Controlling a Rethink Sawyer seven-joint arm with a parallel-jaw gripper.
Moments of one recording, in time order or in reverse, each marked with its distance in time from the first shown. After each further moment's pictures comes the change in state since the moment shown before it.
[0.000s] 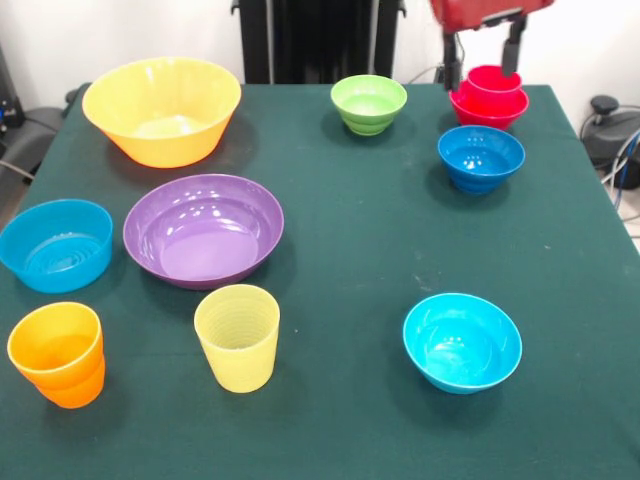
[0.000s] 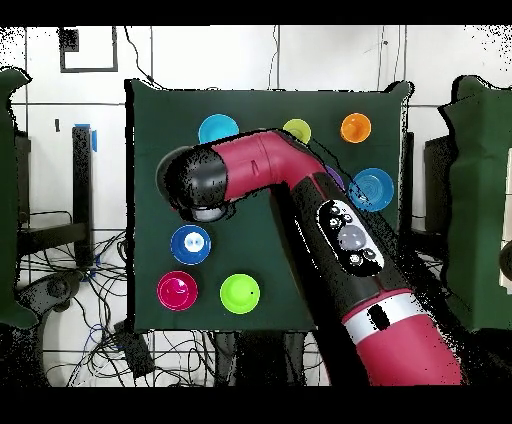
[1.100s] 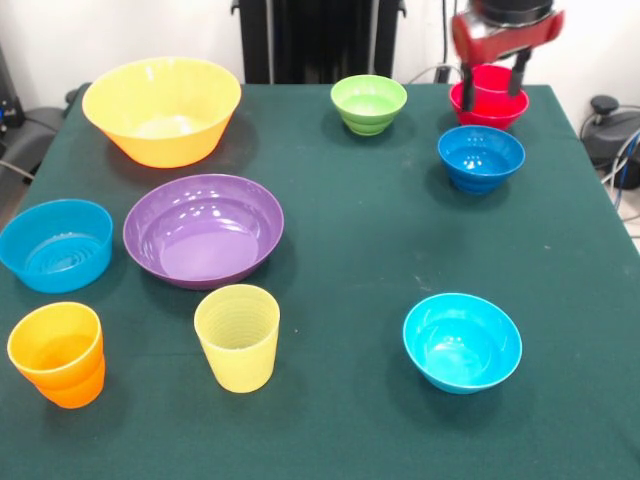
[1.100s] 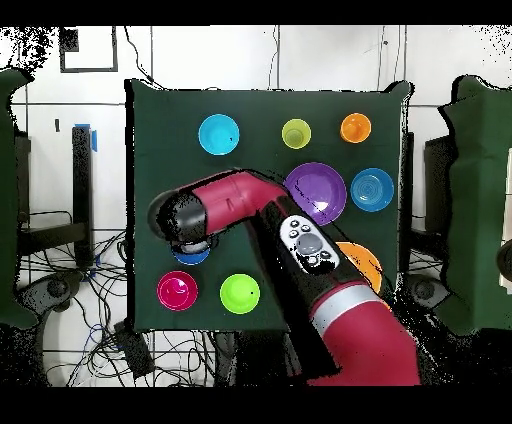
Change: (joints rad) arm 0.080 0.073 -0.095 0.133 -0.041 -0.173 0.000
